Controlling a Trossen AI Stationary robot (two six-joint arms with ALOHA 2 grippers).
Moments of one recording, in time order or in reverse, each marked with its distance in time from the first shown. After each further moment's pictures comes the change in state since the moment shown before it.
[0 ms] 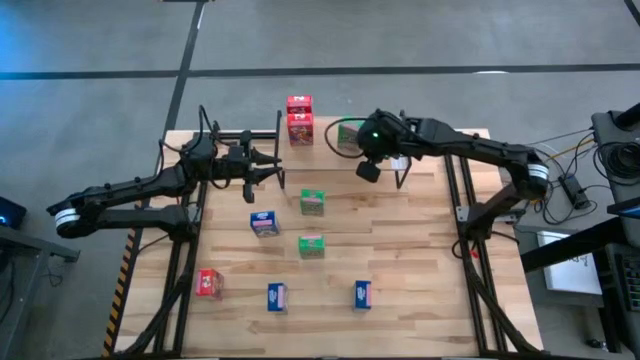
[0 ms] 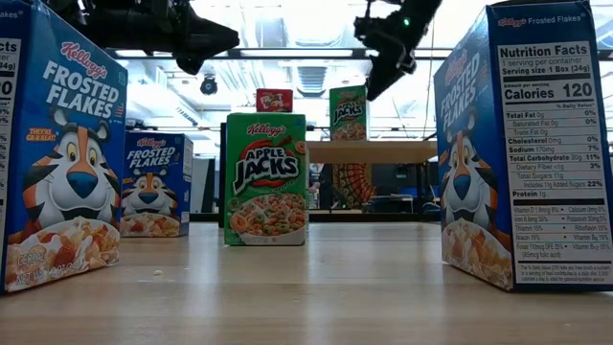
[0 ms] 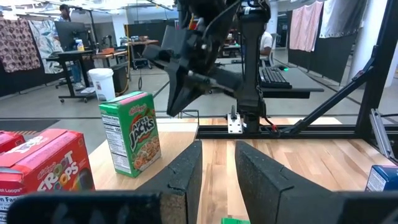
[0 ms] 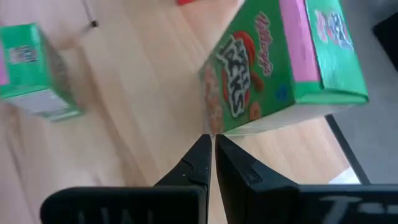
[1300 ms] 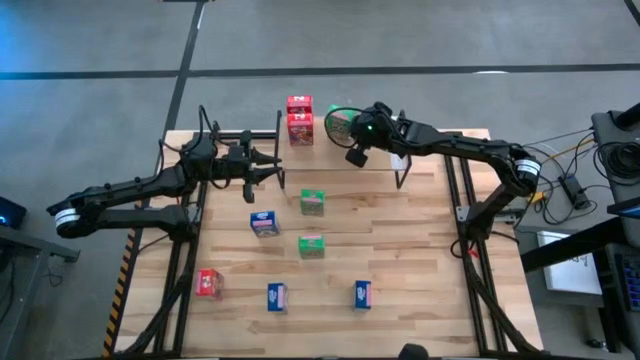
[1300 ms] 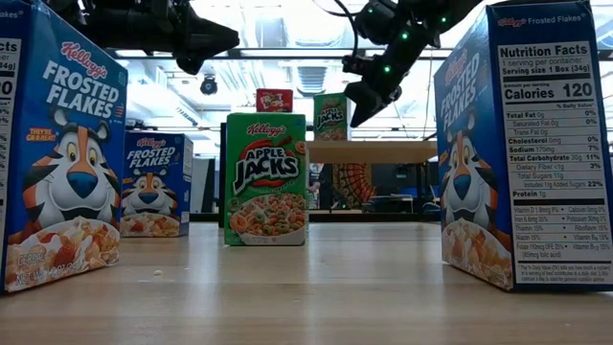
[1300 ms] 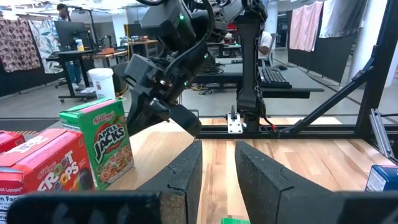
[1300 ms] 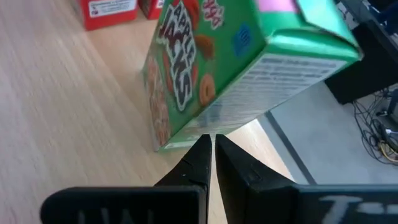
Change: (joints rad) left arm 0.000 0.000 0.000 -0.001 0.000 0.000; right arm -0.105 0.081 -0.163 0.438 0.092 -0.161
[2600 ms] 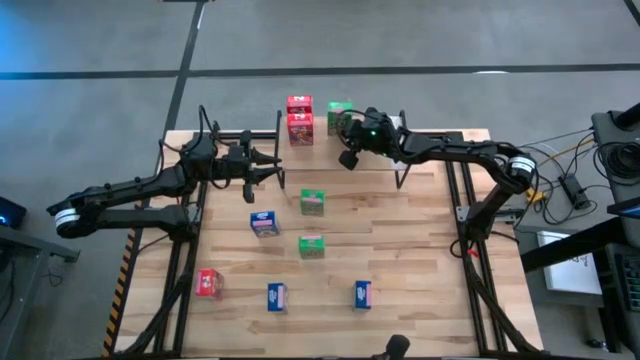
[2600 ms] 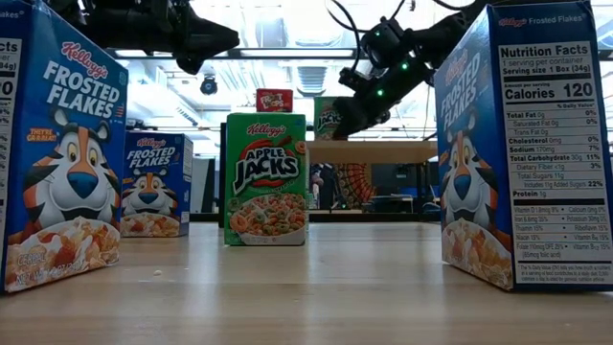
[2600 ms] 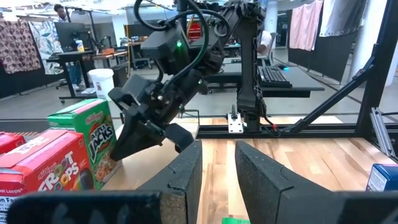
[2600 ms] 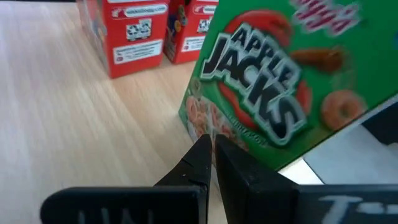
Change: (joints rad) left arm 0.000 0.000 0.000 -0.001 0.000 0.008; right arm -0.043 0.047 -0.202 0.486 -0.166 0.007
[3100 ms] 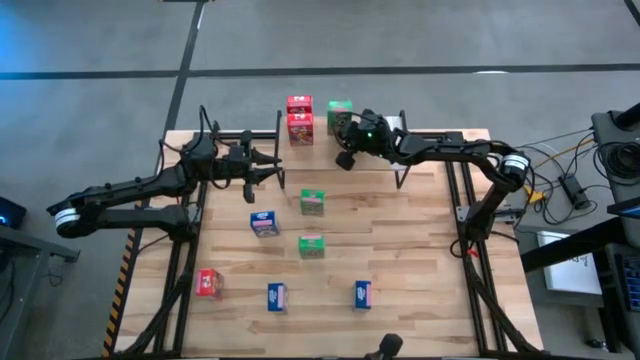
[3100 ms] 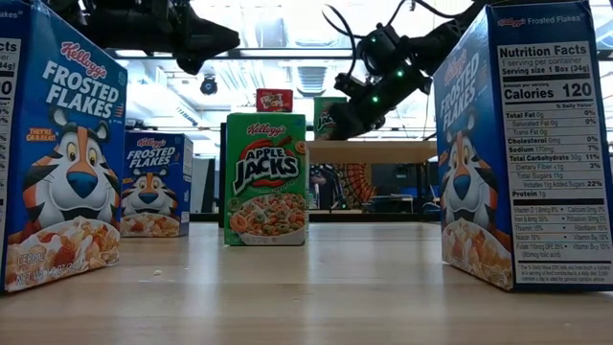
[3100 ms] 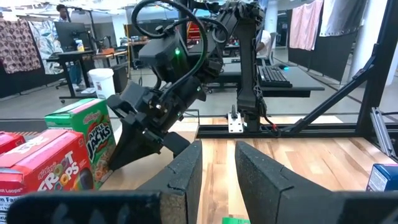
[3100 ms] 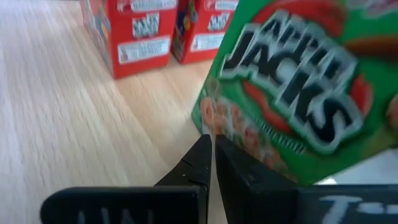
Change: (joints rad) left arm 0.000 0.004 0.000 0.001 0.000 0.001; right arm 0.004 0.044 0.000 0.063 -0.009 -0.001
